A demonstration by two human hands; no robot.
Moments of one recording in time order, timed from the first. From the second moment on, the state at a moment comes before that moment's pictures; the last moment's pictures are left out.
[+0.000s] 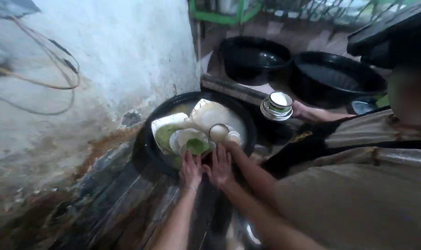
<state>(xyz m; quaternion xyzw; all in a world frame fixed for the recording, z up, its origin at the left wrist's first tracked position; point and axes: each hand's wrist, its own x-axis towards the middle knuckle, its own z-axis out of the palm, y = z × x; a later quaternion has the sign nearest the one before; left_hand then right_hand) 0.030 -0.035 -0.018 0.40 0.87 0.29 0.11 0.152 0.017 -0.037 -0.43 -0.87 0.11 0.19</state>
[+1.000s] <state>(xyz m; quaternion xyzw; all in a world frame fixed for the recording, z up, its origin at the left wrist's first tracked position) 0.065 -0.115 0.039 0.29 0.74 0.45 0.41 0.160 -0.058 0.022 -0.40 -0.78 0.47 -0.01</state>
